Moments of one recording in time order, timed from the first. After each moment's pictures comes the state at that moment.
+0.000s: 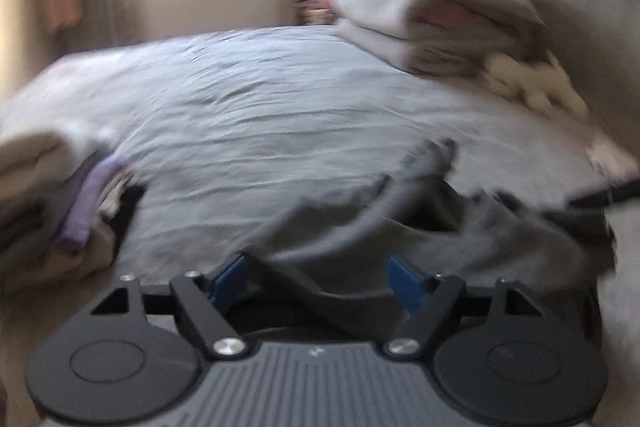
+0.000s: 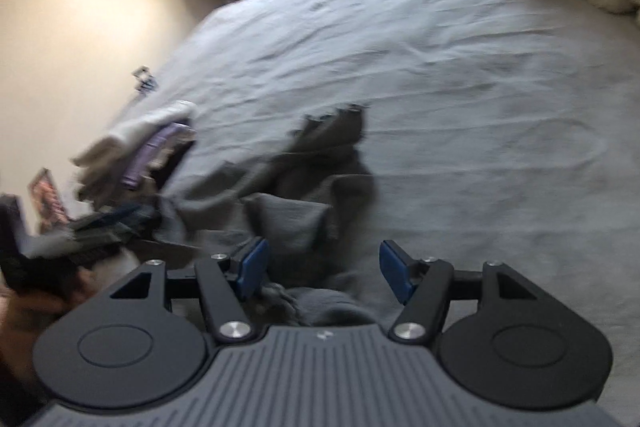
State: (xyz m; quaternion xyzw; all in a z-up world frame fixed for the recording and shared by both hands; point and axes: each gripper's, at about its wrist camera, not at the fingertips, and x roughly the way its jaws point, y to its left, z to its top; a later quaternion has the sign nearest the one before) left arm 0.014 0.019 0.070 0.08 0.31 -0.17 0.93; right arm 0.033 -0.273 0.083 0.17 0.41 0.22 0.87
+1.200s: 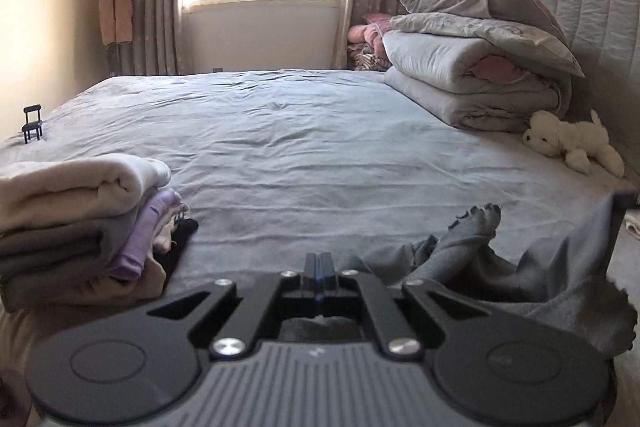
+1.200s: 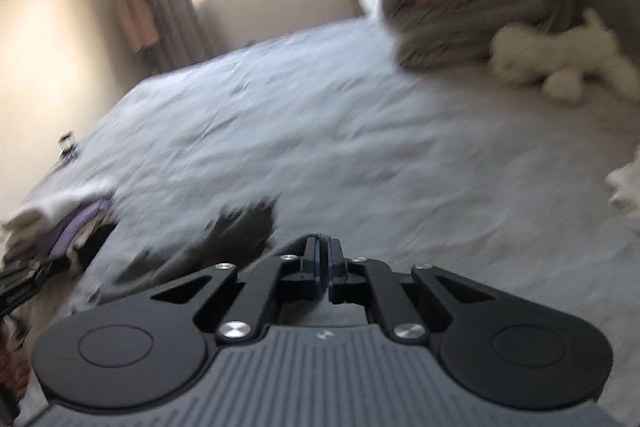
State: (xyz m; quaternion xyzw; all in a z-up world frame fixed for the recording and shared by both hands) left arm 0.016 0.039 0.089 0.02 0.27 -0.09 0.96; right arm 0.019 -0.293 0.113 0.13 0.28 0.03 0.95
